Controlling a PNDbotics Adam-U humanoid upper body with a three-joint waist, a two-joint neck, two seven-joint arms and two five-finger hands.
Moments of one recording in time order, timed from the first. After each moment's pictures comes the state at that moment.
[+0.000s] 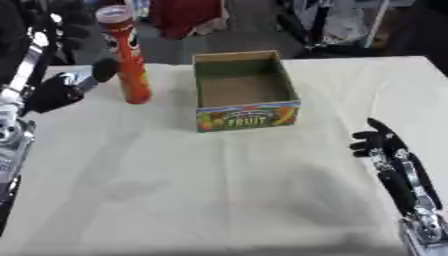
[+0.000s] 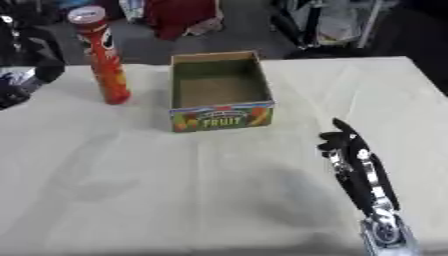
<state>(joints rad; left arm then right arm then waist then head) -0.42 0.52 -0.07 -1.79 -0.37 0.13 -0.13 -0.05 -0.17 0.04 -1.63 0.21 -0.27 0.00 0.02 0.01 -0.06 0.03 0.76</state>
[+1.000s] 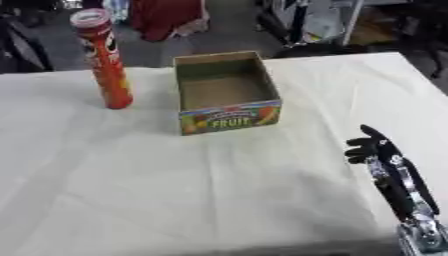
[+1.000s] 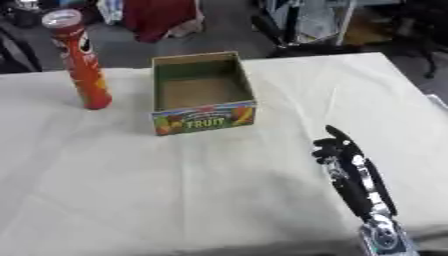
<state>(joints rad) -0.92 0.77 -0.17 -1.24 -0.71 0.37 -0.47 -0.08 -0.16 0.08 -1.61 0.20 -0.28 0.04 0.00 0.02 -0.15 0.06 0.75</state>
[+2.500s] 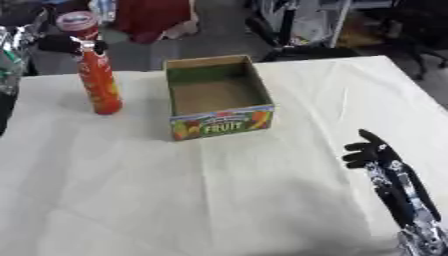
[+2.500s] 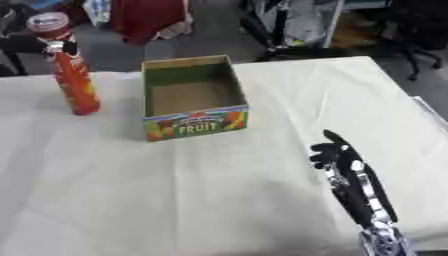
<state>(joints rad) -1.02 0.62 -0.04 -0.74 -0.95 0.10 -0.21 -0.11 -0.14 0.09 -1.61 0.20 -0.29 0.07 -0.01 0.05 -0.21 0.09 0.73</state>
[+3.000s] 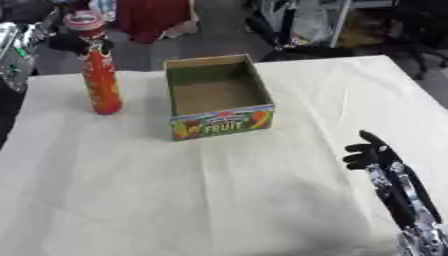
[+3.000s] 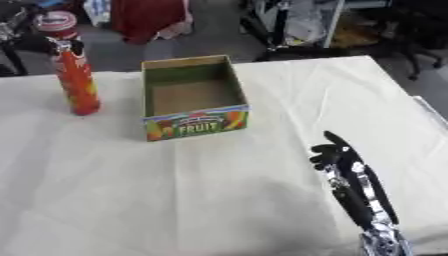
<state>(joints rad) -1.03 0.61 -0.05 -0.74 -0.98 0.09 -0.27 -0.11 -0.14 0.10 -1.61 0.20 -0.29 0.07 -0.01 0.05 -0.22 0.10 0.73</state>
